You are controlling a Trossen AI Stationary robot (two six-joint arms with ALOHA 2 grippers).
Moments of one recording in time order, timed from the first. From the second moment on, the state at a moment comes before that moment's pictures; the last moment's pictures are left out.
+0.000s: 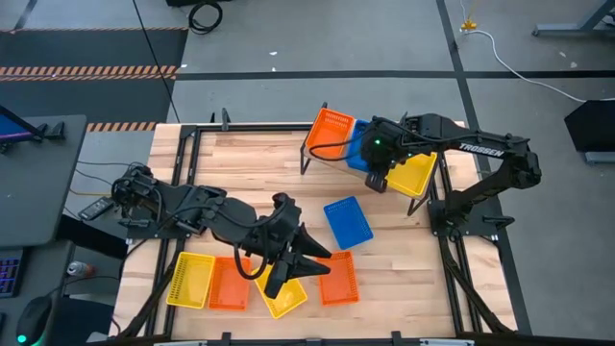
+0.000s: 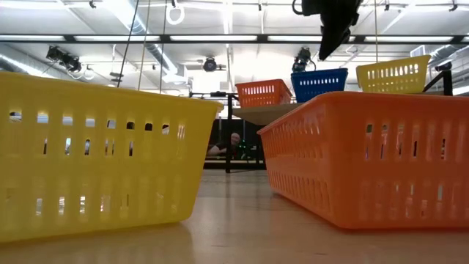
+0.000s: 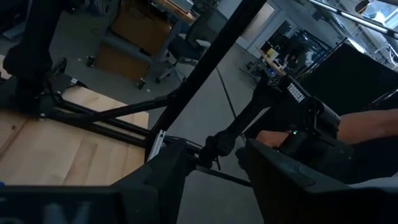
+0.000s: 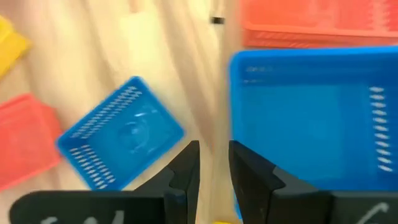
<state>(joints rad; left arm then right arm) -0.45 1.72 2.07 -0.50 -0.16 -0.66 -0.22 1.36 1.46 -1.20 0.06 0.12</state>
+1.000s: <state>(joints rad) -0.45 1.72 2.07 -0.51 -0.13 -0.71 -0.25 1.36 1.31 -1.16 0.05 0.12</state>
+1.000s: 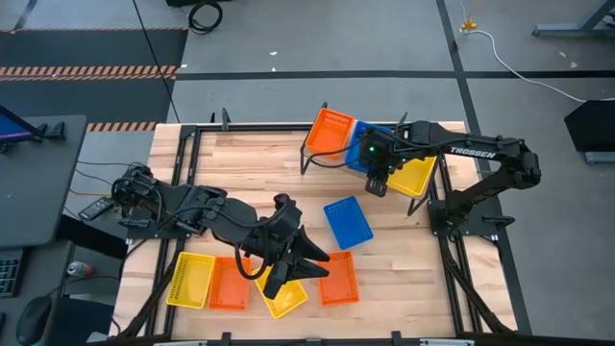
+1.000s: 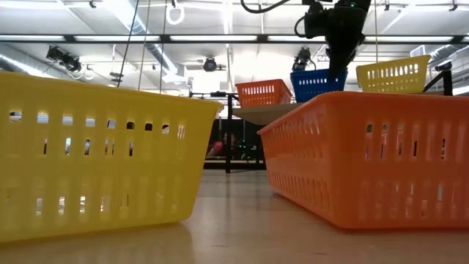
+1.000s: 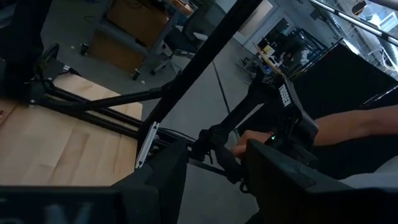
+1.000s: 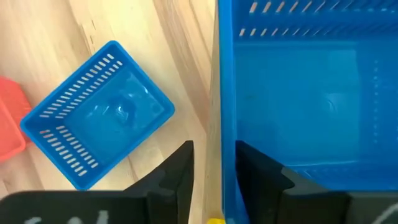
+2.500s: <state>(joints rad) -0.68 1.86 2.07 -1.45 -0.01 -1.01 0.10 1.22 1.51 -1.19 -0.08 0.46</state>
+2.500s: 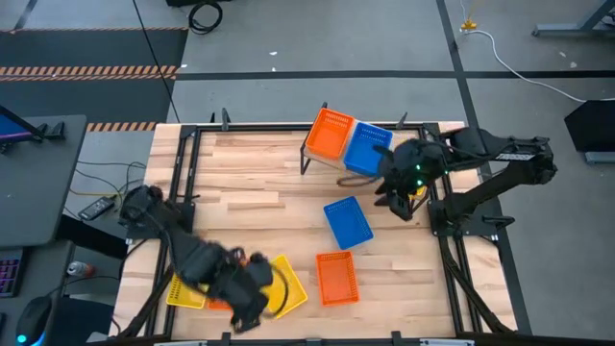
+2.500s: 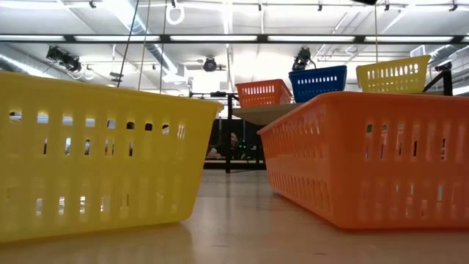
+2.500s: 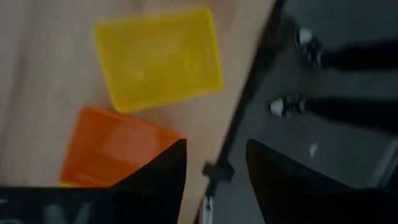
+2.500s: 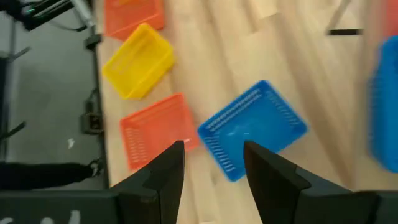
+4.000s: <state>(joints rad) -1.16 1.61 1.07 -0.92 0.14 -1.22 0.61 1.26 1.48 -1.01 0.17 1.05</state>
